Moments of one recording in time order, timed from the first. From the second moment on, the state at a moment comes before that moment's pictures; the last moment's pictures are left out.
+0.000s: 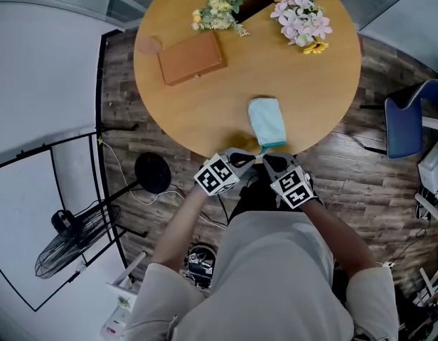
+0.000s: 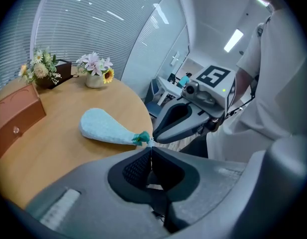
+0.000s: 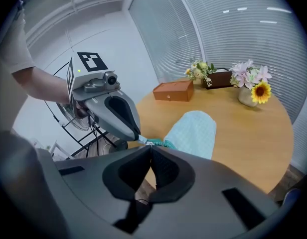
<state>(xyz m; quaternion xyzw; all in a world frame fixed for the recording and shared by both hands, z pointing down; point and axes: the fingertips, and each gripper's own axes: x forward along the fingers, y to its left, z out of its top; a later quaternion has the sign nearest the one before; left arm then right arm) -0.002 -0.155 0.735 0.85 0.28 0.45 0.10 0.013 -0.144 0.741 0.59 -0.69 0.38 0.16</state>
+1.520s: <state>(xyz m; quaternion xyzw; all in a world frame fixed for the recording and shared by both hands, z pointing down) 0.017 -0.183 0.710 0.86 0.11 0.48 0.09 0.146 -0.111 0.736 0.55 -0.72 0.37 0.20</state>
